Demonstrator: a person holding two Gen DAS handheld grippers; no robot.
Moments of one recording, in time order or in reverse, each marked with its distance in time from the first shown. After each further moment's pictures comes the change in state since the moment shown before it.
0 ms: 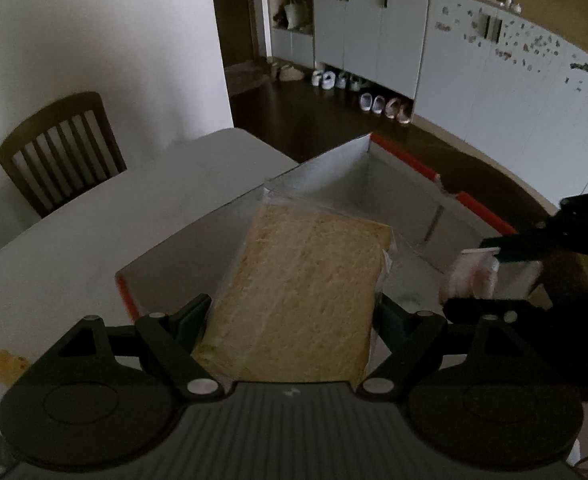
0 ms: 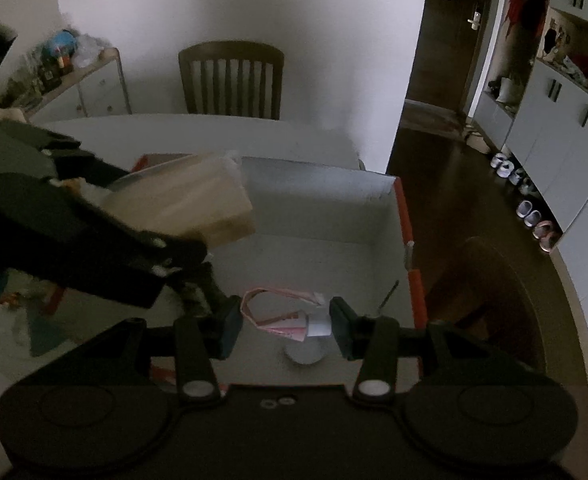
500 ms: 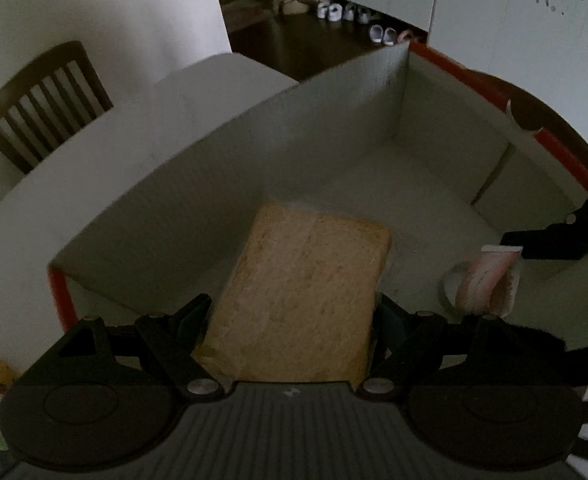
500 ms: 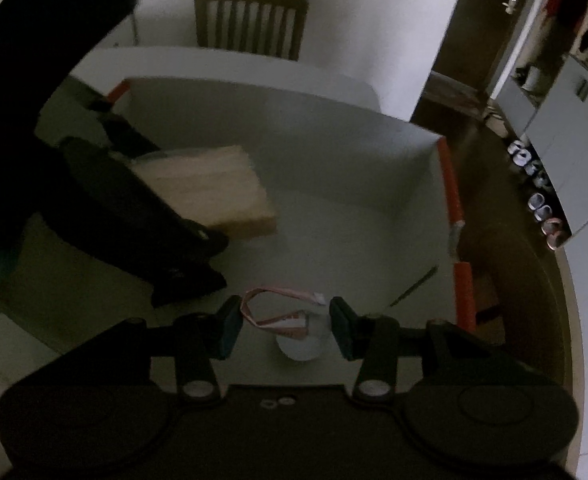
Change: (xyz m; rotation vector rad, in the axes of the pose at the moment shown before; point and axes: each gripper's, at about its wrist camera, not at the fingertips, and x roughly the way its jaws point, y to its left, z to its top) left arm 0.084 0.004 0.001 0.033 0.207 0.024; right arm 0.065 0.011 -0.003 -0.115 0.153 0.014
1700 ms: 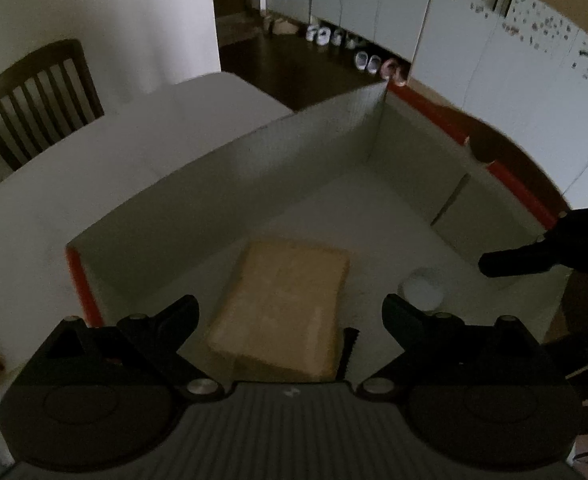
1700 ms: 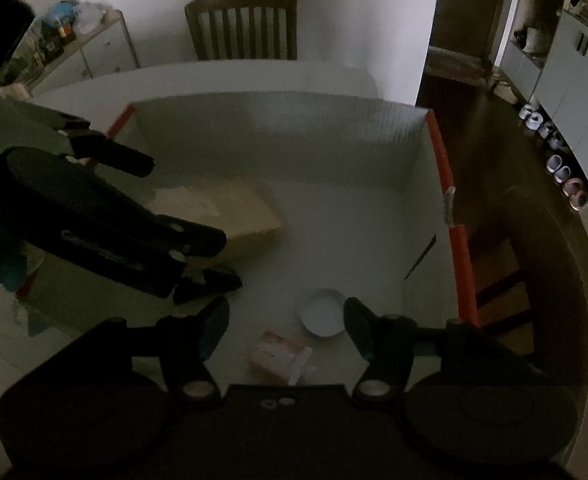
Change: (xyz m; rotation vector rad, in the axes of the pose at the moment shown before) left arm -0.039 0.020 -0.020 -0.067 -0.085 -0.108; right arm -0.032 -0.021 0.000 0.136 -0.004 0.102
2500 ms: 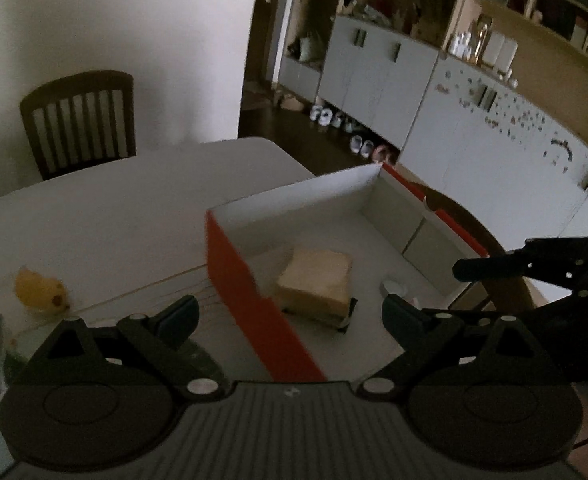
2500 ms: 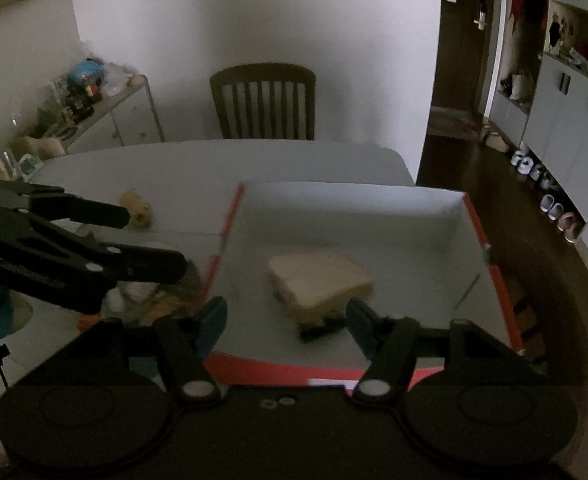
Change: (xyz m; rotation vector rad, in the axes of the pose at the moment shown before) left arm -0.142 0.073 -0.084 -0.133 -0.247 -0.082; right arm -0.076 0.105 -0.006 0.039 -0.213 -0.007
